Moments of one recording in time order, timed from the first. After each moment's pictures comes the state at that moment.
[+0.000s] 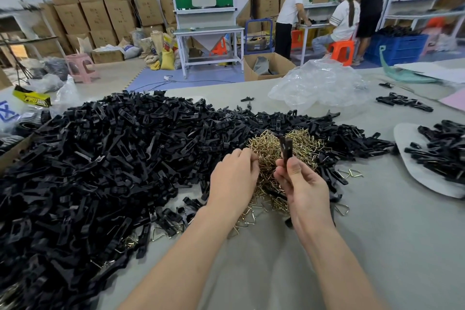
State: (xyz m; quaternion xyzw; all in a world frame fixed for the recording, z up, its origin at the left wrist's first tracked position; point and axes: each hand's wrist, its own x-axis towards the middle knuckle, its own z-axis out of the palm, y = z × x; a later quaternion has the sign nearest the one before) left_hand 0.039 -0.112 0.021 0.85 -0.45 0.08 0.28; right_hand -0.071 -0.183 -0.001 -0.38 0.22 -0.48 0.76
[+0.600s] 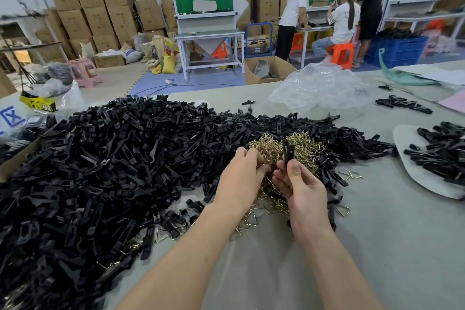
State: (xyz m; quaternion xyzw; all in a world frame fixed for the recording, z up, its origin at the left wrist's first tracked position) left_hand 0.039 -0.120 0.026 0.82 -0.47 0.01 0.33; right_hand -0.070 -0.179 -0.002 -0.38 0.25 -0.47 0.75
